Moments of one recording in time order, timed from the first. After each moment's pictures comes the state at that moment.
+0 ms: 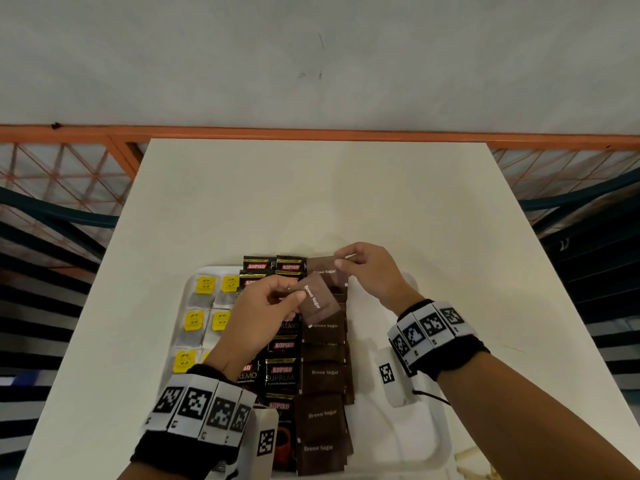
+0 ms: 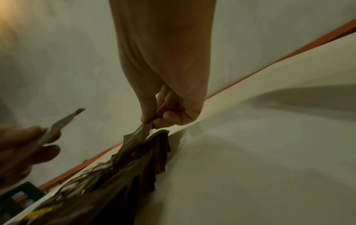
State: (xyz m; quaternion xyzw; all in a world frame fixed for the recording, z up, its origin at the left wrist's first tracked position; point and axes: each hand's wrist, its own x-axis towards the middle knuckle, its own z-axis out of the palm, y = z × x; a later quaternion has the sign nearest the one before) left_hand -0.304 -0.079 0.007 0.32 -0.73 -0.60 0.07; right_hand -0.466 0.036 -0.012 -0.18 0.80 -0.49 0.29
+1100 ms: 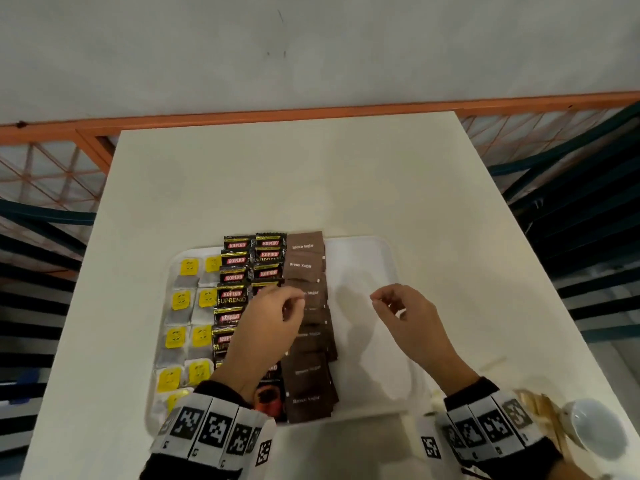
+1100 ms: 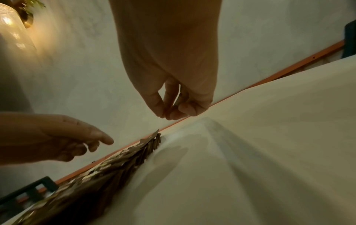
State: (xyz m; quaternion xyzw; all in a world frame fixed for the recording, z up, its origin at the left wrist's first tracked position) left_hand -0.278 -0.029 0.016 0.22 -0.89 -0.39 0.02; right_hand -0.381 0.161 0.002 -0.18 0.88 -0.40 0.18
